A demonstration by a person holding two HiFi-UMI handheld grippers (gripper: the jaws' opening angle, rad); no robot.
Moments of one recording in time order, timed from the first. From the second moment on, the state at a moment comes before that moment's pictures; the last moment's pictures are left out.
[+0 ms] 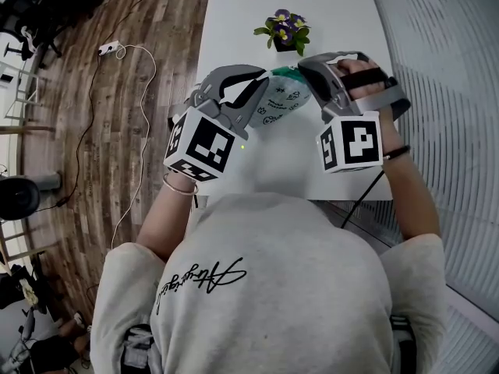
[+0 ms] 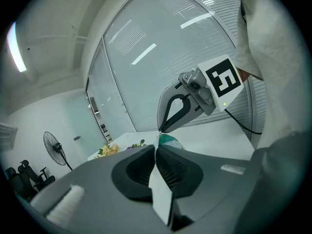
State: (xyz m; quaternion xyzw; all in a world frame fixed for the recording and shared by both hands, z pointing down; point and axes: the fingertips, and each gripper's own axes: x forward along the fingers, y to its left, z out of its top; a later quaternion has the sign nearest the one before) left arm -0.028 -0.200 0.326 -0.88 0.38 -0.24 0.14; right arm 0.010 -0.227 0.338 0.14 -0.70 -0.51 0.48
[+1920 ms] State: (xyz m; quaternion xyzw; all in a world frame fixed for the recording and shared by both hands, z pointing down) left arm -0.060 -0.191 0.393 -0.85 0.33 -0.34 0.21; right arm -0.002 -0.228 0.410 0.25 -0.71 -0.44 0.48
